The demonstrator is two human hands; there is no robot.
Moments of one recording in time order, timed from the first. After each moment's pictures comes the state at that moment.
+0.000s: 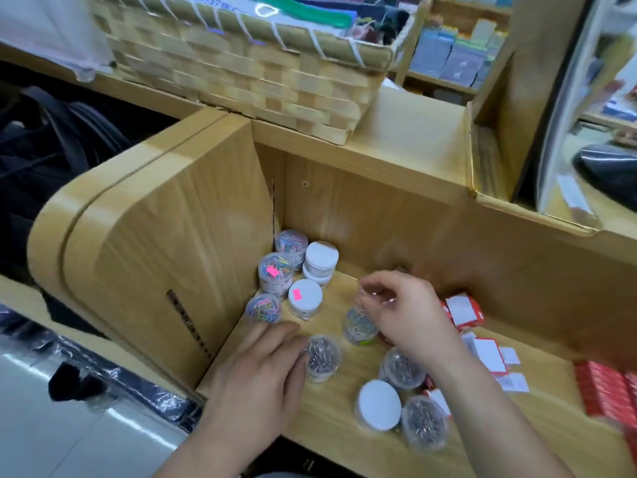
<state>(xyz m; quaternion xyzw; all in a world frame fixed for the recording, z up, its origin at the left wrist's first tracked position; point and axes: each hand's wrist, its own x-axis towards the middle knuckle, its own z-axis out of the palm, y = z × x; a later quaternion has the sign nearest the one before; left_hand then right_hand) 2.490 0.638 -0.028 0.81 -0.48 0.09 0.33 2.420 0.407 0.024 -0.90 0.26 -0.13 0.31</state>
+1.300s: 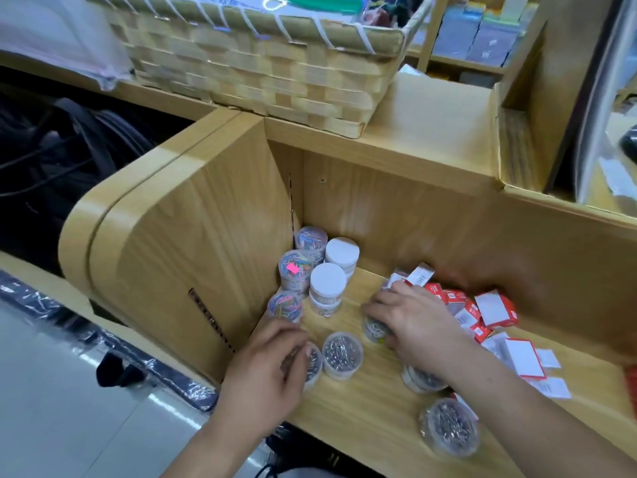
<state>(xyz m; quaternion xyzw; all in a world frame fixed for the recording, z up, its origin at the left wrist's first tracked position) 2.504 0.647 -0.051 0.81 -0.40 0.01 0.43 2.418 0.388 -0.022 -1.00 0.04 0.03 -0.04</state>
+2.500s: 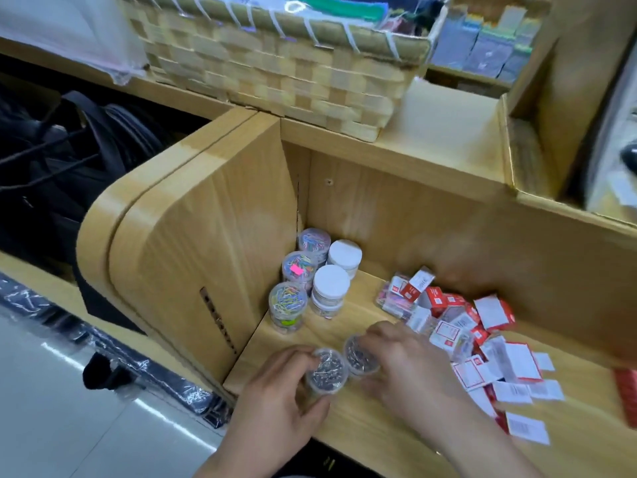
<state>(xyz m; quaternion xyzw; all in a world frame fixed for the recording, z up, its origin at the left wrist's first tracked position) 2.479 0.657 -0.069 0.80 -0.42 0.00 0.44 2.390 0.463 0.011 -0.98 0.13 0.07 0.12</state>
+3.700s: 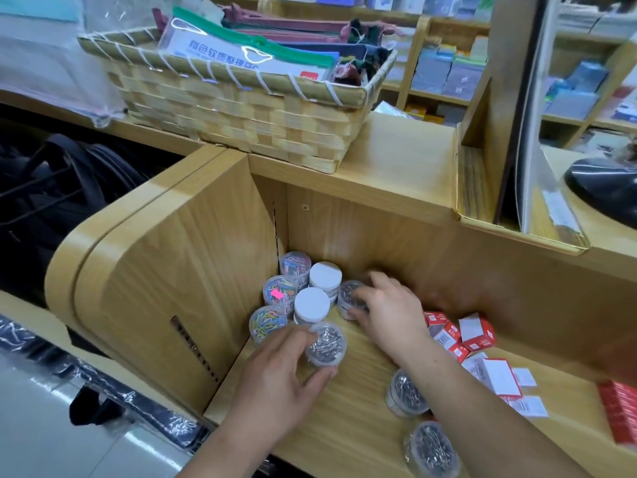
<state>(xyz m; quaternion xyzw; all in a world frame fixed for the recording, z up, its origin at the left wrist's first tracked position) 2.504 0.606 -0.044 0.81 -0.41 0.05 0.41 2.460 0.387 -0.009 -0.97 0.21 -0.06 0.05</state>
